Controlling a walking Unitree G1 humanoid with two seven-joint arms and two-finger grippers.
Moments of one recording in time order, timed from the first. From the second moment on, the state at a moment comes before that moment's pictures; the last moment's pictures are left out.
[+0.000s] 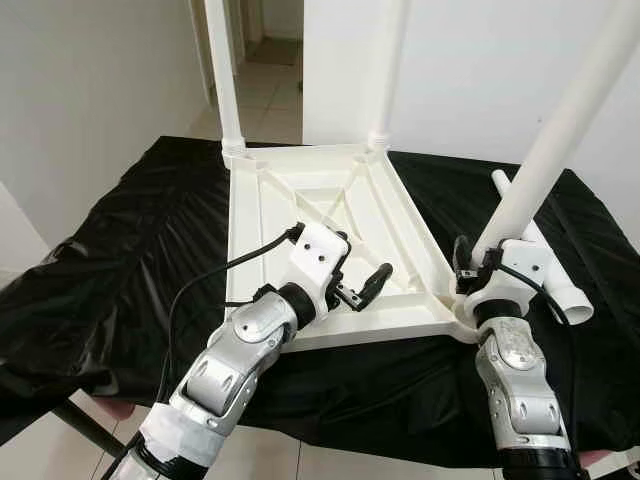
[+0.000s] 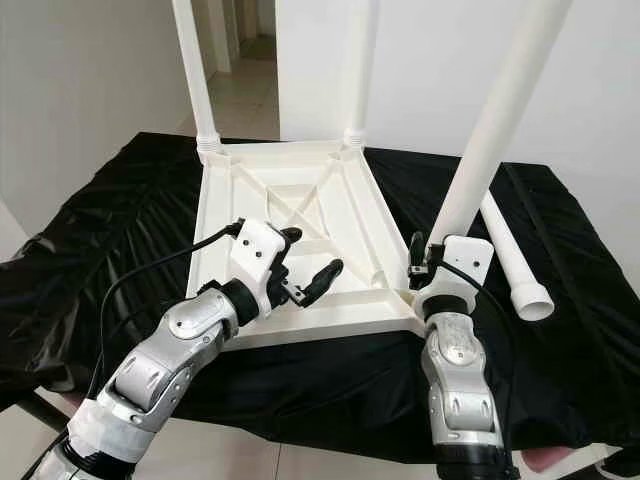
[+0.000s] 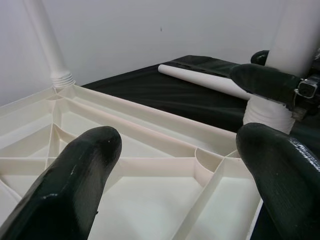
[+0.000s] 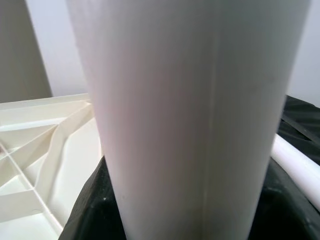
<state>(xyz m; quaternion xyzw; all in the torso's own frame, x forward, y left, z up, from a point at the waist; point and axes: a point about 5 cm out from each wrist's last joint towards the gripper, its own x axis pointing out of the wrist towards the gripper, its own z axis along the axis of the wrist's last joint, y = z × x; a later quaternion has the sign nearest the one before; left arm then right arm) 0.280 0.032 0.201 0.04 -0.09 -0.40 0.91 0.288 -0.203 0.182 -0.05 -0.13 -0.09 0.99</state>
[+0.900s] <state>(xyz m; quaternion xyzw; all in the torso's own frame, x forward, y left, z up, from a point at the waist) 0.252 0.015 0.185 0.03 -0.06 -0.46 0.88 0.274 -0.207 0.161 -0.06 -0.09 -0.09 0.99</state>
